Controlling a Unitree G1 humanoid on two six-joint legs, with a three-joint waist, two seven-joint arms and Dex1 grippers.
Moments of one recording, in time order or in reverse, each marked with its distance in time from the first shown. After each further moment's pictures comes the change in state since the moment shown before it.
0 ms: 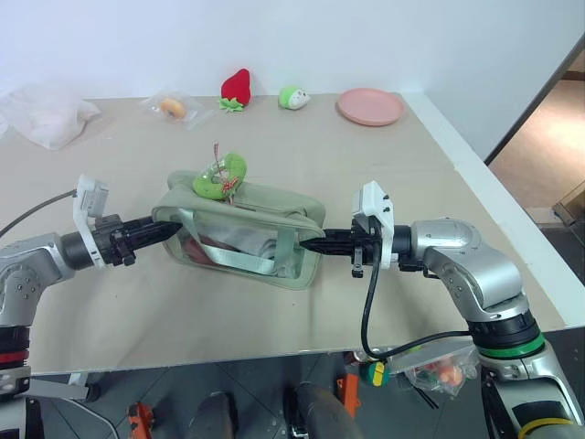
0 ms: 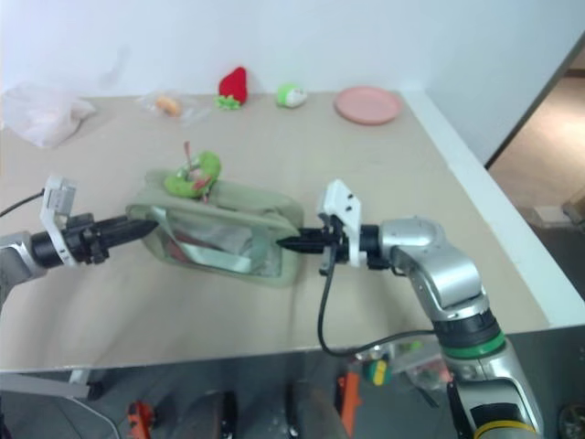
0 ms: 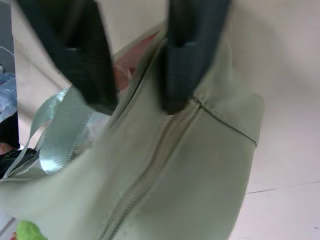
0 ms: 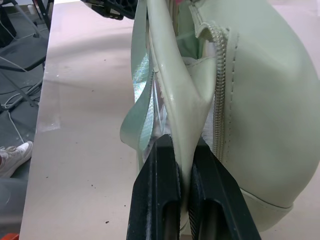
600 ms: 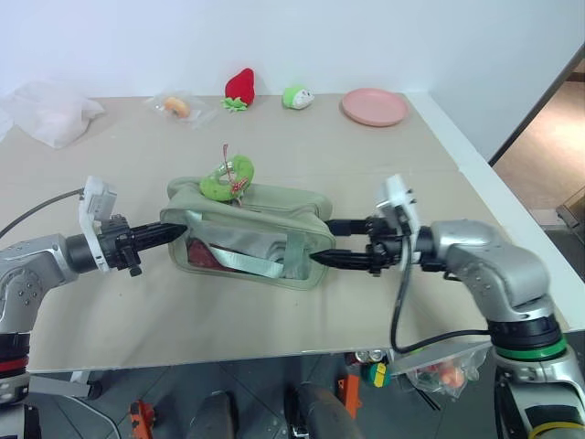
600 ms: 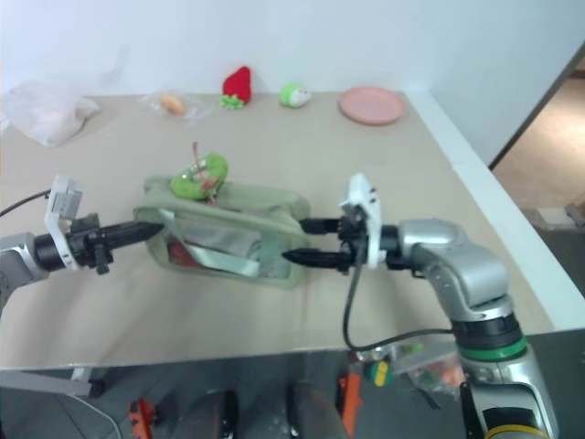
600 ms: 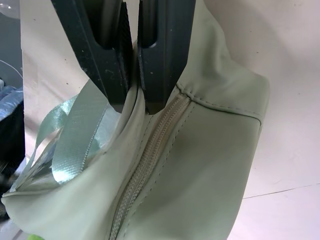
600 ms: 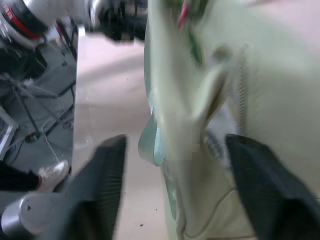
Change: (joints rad) left arm 0.037 0.000 0.000 -0.107 -0.003 0.006 0.011; right arm -0.017 -0.078 -0.184 0.002 0.224 0.126 0.049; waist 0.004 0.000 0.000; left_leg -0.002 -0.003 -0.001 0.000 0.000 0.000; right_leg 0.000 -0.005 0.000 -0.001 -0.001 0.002
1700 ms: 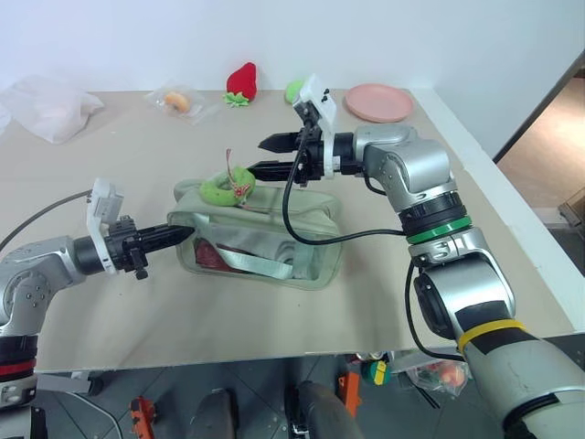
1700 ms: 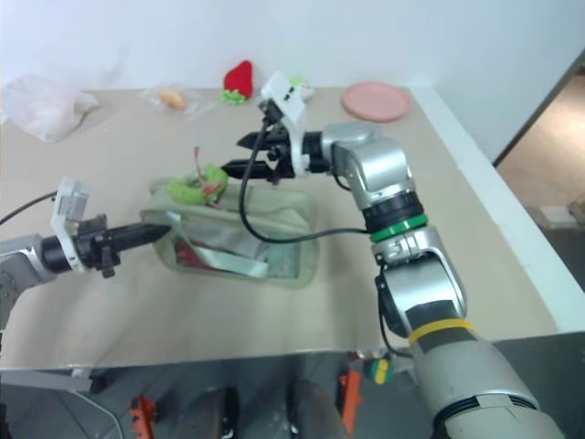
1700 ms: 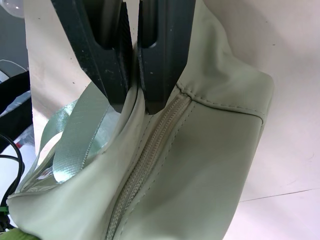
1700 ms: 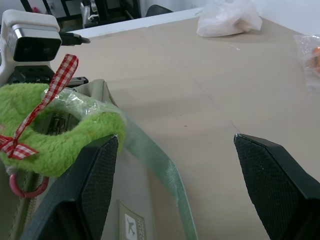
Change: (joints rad) left arm 0.012 -0.031 -0.002 -0.026 -0.007 -0.011 -0.008; right arm -0.688 0.377 0.237 0.780 -0.382 -0.150 -0.038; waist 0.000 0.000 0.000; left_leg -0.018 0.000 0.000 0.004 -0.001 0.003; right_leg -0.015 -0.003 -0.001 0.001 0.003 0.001
